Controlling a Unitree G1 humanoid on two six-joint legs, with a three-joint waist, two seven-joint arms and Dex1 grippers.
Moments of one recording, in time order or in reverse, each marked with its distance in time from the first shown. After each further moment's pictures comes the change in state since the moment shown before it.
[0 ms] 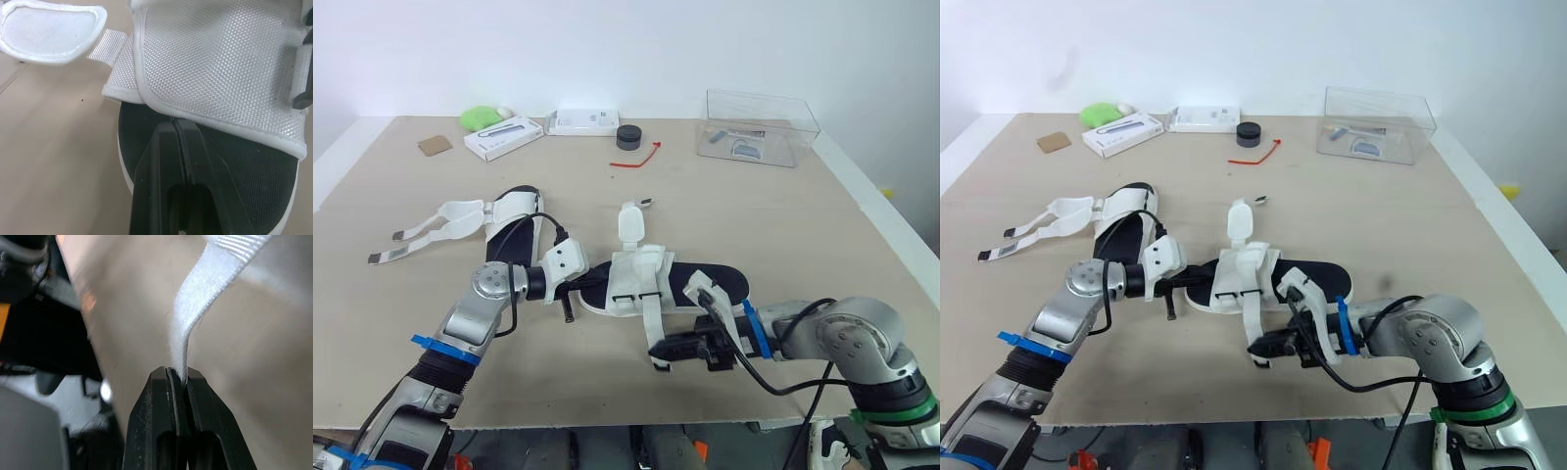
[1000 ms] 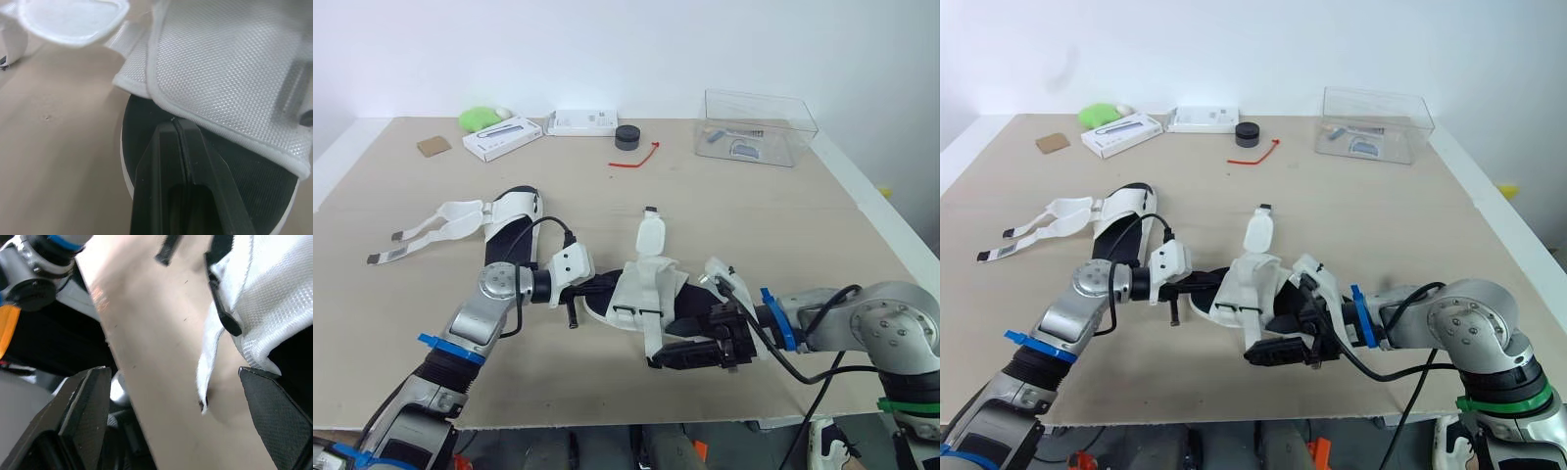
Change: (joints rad) left arm -0.009 -0.006 -0.017 0.011 -0.017 -0.003 -0.046; right arm -0.110 -0.035 -0.050 0.057 0.142 -0.049 -0.130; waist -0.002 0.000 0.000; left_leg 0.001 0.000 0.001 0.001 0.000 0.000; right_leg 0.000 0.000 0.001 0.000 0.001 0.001
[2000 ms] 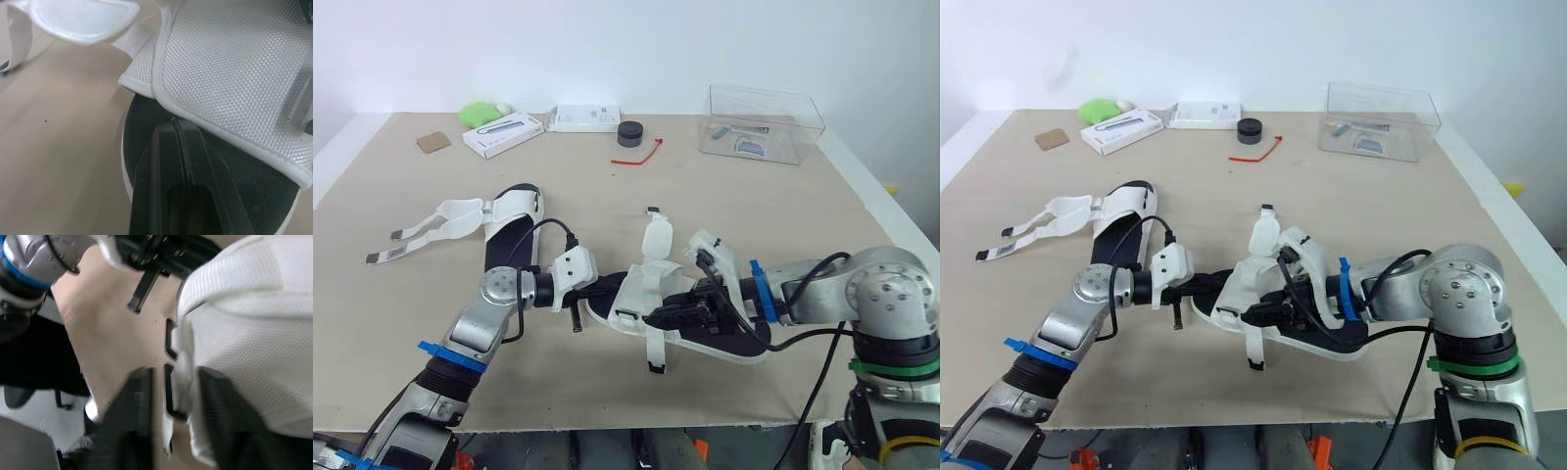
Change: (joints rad) left arm 0.036 -0.023 -0.004 -0.068 -0.001 0.016 0.006; right arm -0.189 0.101 -0.078 0.037 0.130 0.223 -0.278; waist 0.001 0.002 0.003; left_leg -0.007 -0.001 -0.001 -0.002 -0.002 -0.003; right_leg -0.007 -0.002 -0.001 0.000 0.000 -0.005
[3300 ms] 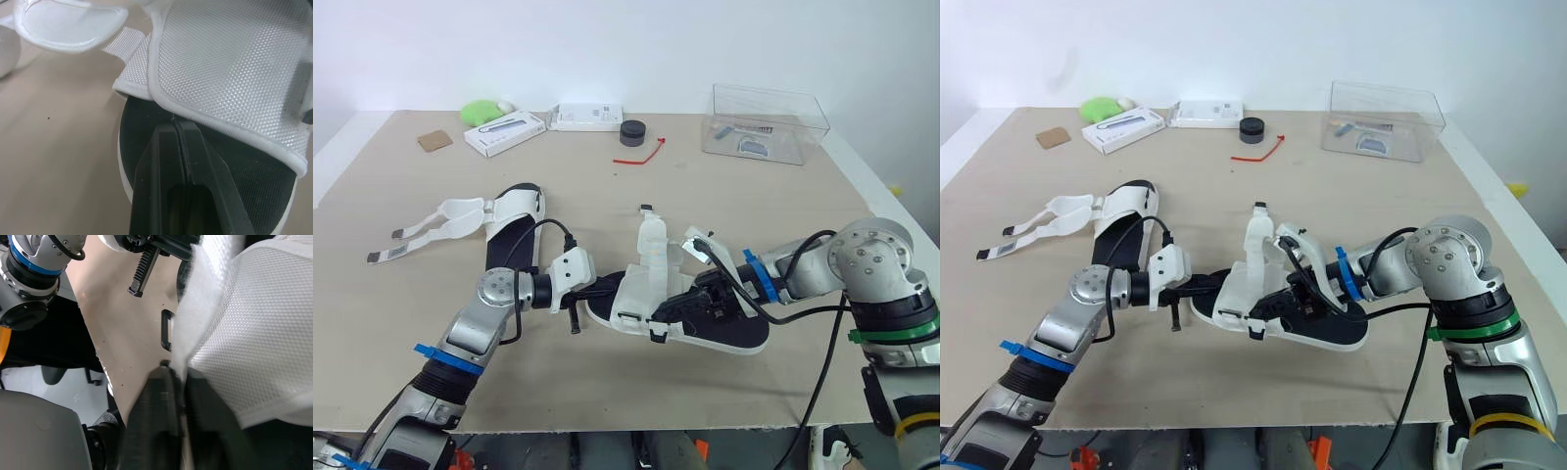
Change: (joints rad) left arm 0.017 0.009 0.010 -0.018 -0.004 -0.001 -0.001; right arm -0.141 -0.040 0.169 0.211 -0.059 0.005 0.169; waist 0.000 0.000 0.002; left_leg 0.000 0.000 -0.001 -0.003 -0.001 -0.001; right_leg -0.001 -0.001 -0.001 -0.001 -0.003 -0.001
